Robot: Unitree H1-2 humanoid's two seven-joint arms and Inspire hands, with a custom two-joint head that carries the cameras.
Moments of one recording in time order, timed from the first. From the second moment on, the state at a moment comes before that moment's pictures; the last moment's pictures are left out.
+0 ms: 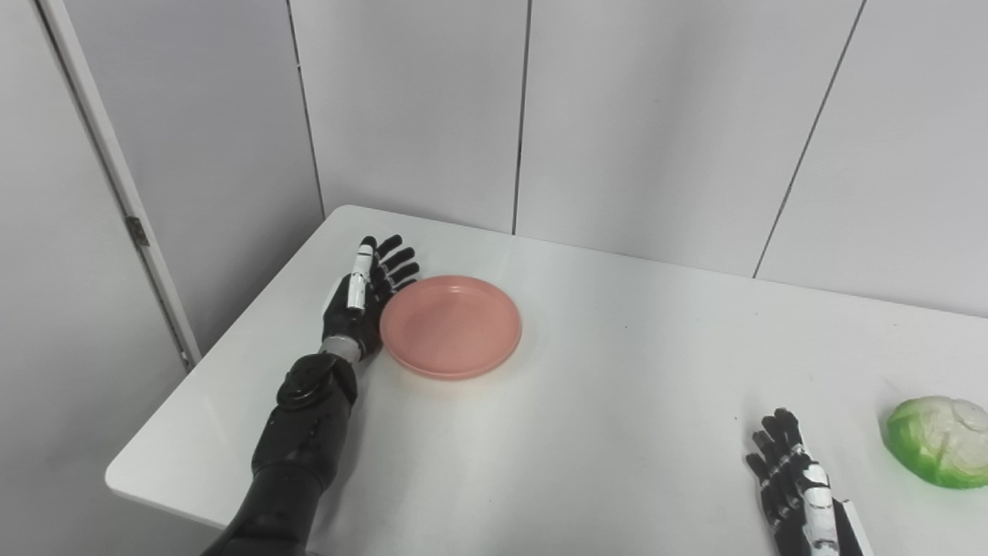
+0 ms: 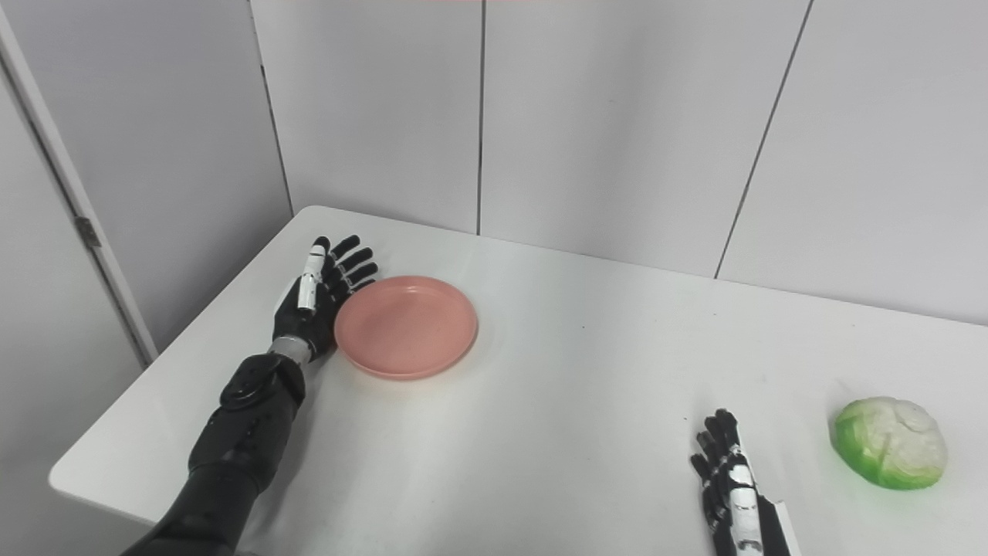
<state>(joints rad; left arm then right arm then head) -0.49 0.27 0.33 0.67 -0.40 0.00 -0.15 -0.03 -0.05 0.07 0.01 0.19 -0.04 0.20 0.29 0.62</state>
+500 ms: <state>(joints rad) -0.43 0.17 0.30 0.44 -0.44 0.19 -0.15 -0.03 -0.05 0.07 0.01 0.17 -0.04 0.20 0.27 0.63</state>
